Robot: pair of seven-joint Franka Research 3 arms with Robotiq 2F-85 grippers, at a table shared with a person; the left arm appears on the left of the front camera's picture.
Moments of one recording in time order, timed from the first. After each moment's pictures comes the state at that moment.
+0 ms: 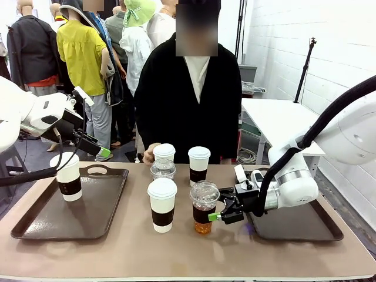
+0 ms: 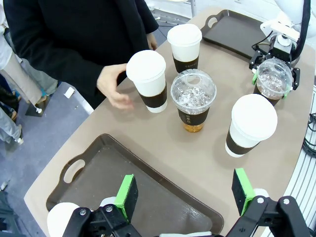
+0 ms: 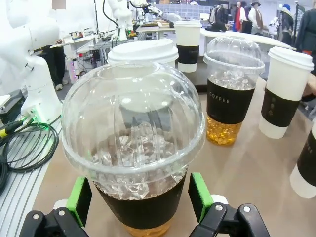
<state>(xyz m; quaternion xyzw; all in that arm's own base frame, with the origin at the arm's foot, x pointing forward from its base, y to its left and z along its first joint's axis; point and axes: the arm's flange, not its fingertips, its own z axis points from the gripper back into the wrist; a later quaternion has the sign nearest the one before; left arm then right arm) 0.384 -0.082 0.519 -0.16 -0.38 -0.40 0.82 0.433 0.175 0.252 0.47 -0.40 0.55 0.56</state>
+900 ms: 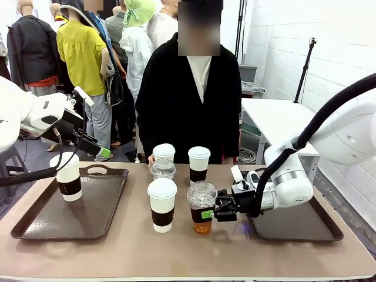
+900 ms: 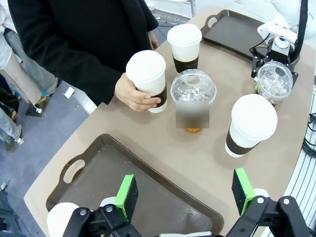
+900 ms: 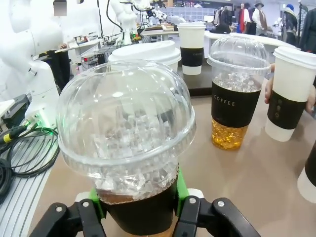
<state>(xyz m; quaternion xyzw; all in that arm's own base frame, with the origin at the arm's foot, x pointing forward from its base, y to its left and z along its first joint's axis) 0.384 -0.082 0.518 -0.16 -0.38 -0.40 0.82 0.437 0.183 0.248 0.49 -0.39 0.54 0.56</state>
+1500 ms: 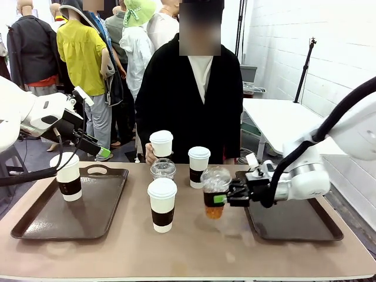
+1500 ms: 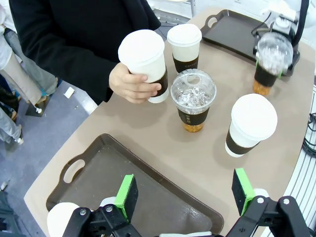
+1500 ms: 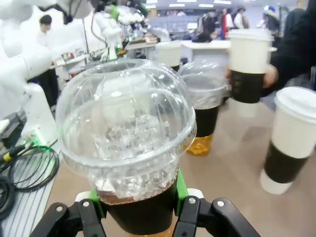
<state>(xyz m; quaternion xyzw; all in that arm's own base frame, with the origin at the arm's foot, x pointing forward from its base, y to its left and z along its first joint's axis) 0.384 -0.082 0.519 -0.16 -0.38 -0.40 0.82 0.451 0.127 0.296 0.49 -0.42 0.50 0.58</state>
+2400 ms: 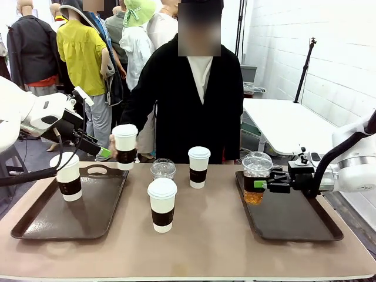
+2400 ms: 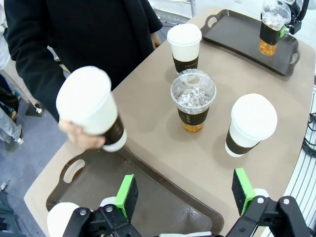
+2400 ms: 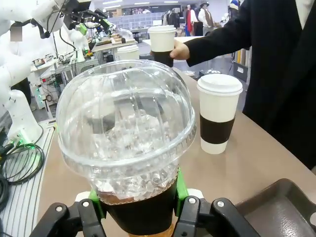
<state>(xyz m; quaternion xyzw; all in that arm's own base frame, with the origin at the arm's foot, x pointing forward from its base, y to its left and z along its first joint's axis) 0.384 -0.082 0.518 -0.16 -0.38 -0.40 0.82 0.453 0.010 0.327 0.44 -0.45 0.46 0.62</state>
